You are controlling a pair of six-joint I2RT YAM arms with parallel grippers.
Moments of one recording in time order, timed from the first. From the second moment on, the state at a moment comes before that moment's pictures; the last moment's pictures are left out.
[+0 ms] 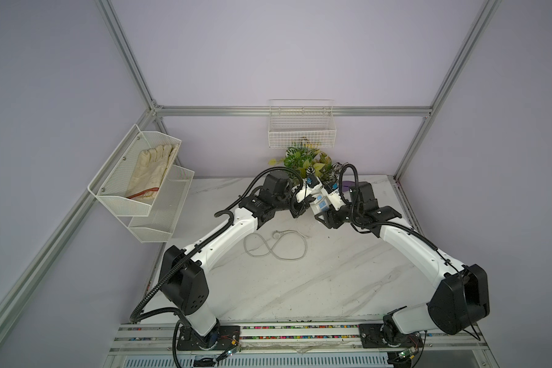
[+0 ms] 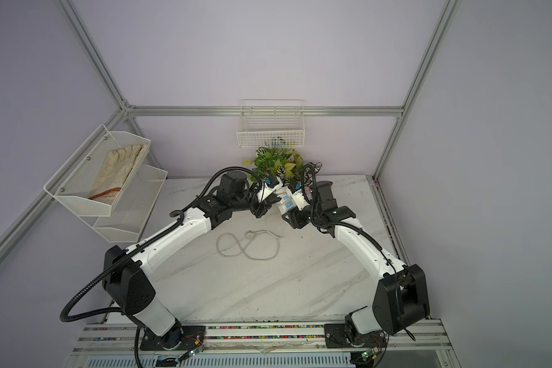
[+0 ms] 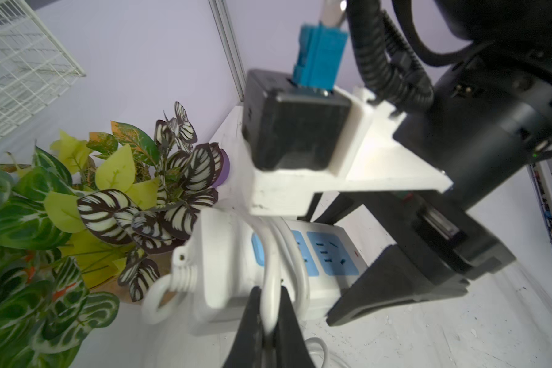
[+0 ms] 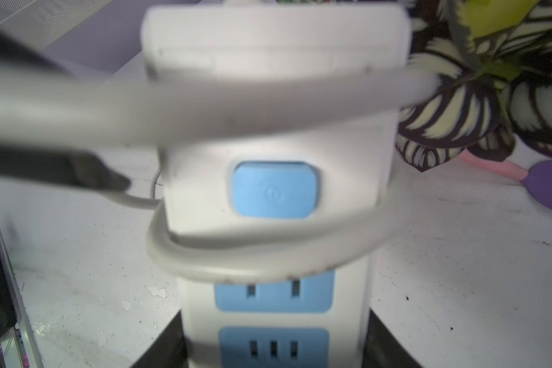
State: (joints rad) left arm -0.63 1.67 1.52 -0.30 0.38 0.38; right arm 0.35 1.45 1.20 -0.43 -0.40 -0.11
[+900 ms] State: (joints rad) left arm -0.68 1.49 1.18 -0.09 0.34 0.36; right arm 0.26 1.35 1.22 -0.44 -0.54 -0.08
